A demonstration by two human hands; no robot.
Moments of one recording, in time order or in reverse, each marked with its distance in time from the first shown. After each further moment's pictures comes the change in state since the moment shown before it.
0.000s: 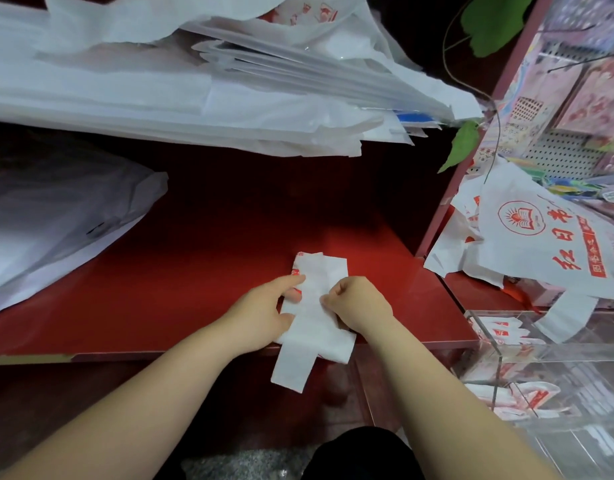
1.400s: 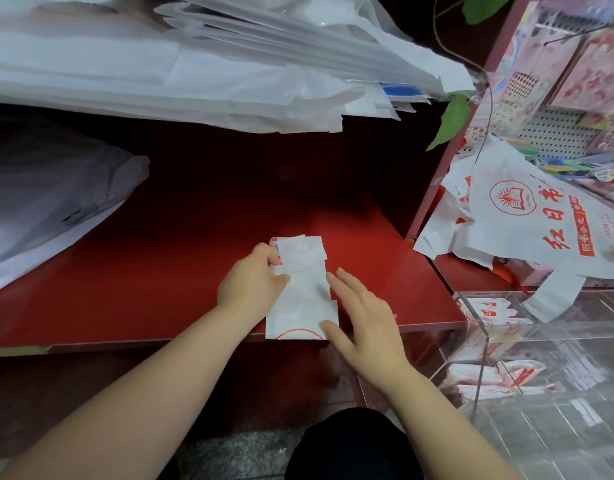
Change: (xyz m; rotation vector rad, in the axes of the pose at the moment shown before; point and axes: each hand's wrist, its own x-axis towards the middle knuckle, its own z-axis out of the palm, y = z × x) left_hand 0.027 0.010 0.015 0.198 0.322 -0.245; right_hand -0.037 0.064 0.023 -0.144 0.434 -0.662
